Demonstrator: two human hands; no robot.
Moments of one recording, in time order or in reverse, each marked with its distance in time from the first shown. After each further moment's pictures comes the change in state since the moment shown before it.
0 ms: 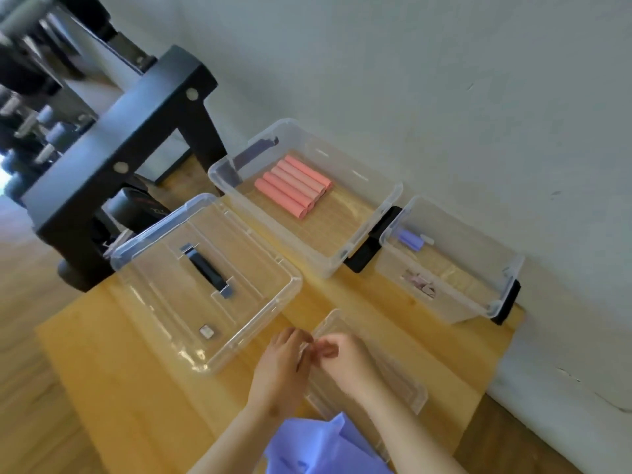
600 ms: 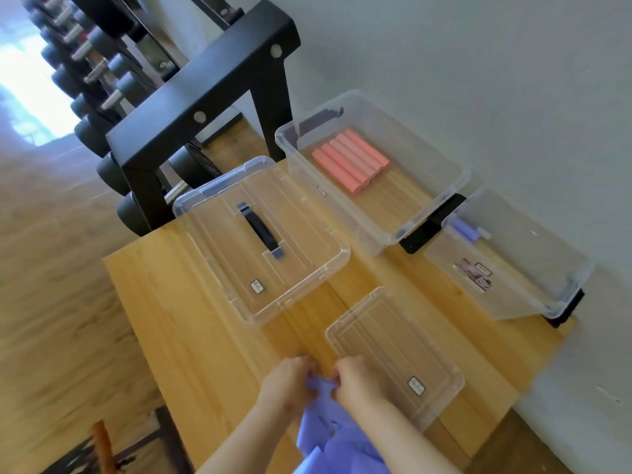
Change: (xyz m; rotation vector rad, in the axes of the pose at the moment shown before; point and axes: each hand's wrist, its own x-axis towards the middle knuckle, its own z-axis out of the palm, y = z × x) left_hand -0.064 -0.069 0.004 0.133 -0.359 -0.291; right_hand -0.013 0.040 0.083 -0.835 -0.170 0.020
